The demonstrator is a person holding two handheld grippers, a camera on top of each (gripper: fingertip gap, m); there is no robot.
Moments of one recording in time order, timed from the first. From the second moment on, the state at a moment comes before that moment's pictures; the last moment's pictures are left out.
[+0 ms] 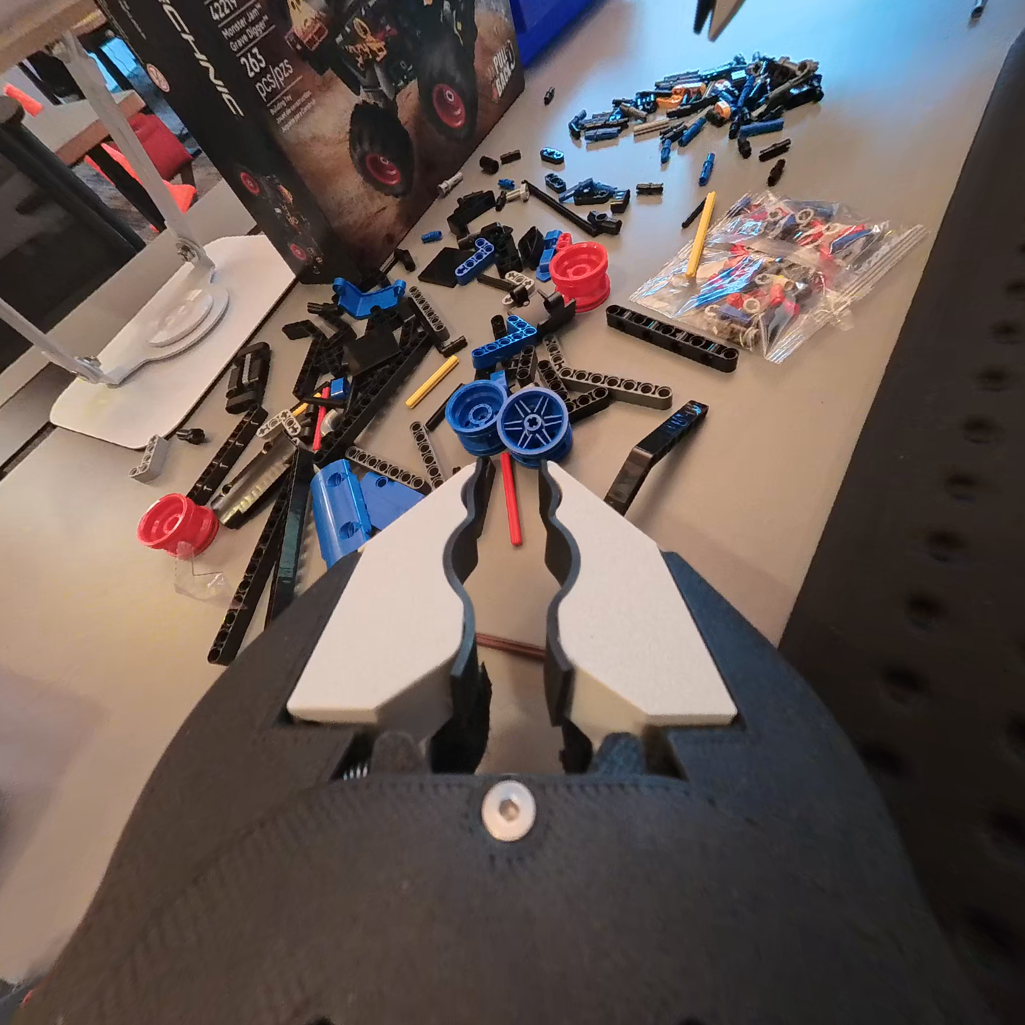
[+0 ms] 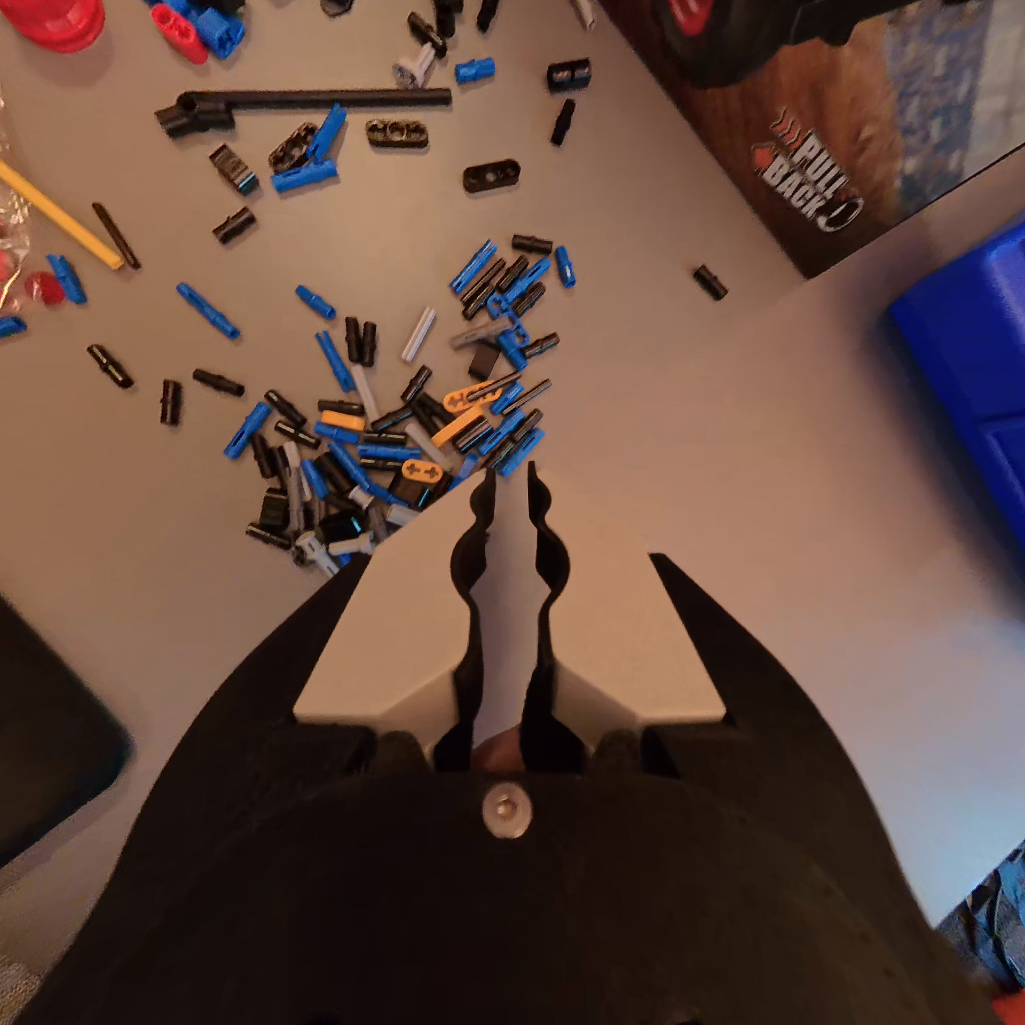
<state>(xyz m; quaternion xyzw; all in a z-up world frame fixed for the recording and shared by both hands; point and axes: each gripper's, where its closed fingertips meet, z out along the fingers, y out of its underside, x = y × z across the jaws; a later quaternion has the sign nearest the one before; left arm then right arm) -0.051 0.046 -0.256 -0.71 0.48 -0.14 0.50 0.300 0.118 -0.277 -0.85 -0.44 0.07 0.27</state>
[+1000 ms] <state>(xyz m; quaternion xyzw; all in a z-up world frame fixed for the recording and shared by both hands) -0.051 0.047 -0.260 -0.71 0.48 -0.13 0.49 0.288 0.100 -0.292 -0.85 -0.45 0.08 0.26</state>
